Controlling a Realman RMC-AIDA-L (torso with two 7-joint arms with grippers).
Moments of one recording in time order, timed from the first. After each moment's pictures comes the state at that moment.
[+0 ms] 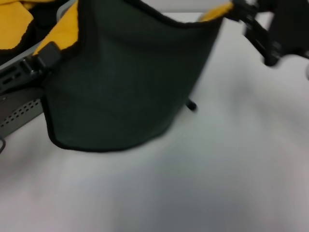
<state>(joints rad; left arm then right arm) -0.28 -2.00 1.00 0.36 1.06 2.04 -1.88 0.19 2.00 -1.43 -1.35 -1.14 -1.24 1.12</state>
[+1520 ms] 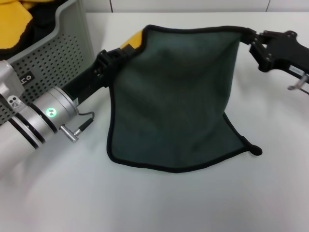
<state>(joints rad) -0.55 -2.10 1.03 0.09 0.96 1.31 -1.75 0.56 2.03 -1.14 -0.41 -1.09 -1.24 0.94</state>
